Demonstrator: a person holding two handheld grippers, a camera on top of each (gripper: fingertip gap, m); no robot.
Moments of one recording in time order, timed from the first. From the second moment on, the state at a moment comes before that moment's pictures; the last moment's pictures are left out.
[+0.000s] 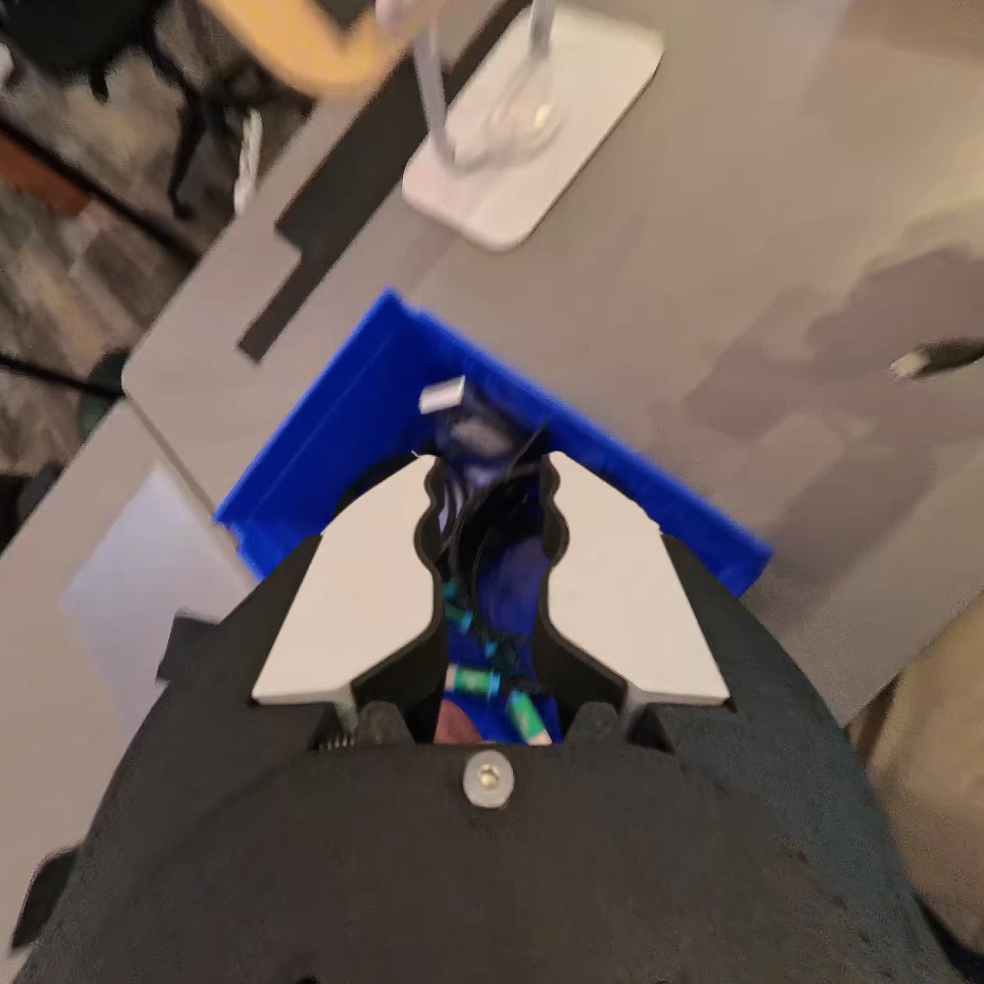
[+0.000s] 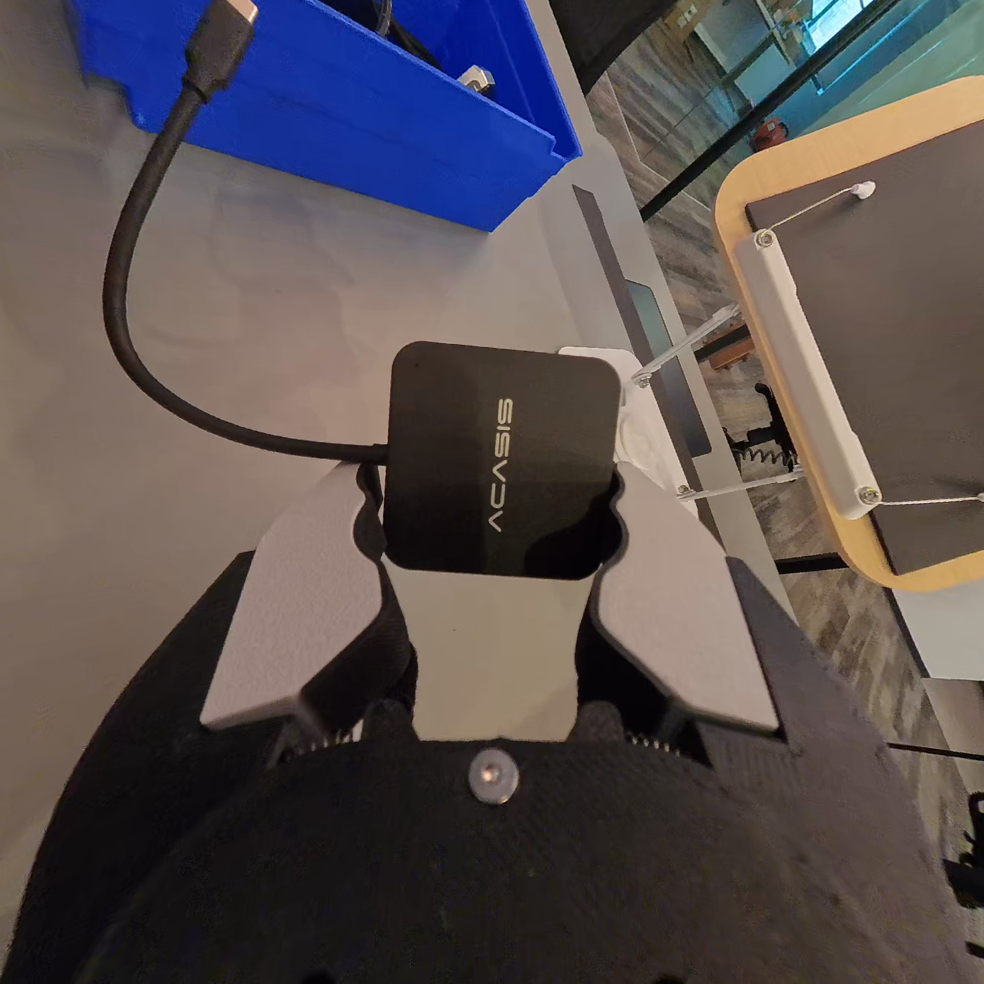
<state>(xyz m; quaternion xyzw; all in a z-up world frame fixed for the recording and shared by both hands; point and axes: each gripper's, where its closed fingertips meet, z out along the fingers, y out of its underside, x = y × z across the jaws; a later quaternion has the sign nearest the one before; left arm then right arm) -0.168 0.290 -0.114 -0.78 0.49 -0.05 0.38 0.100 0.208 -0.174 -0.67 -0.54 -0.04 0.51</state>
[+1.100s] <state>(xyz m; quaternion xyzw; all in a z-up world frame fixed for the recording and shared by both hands) -0.252 0.310 -0.228 -0.89 0.37 0.02 0.28 0.089 0.192 -0.145 -0.61 -0.53 0.06 0.59</state>
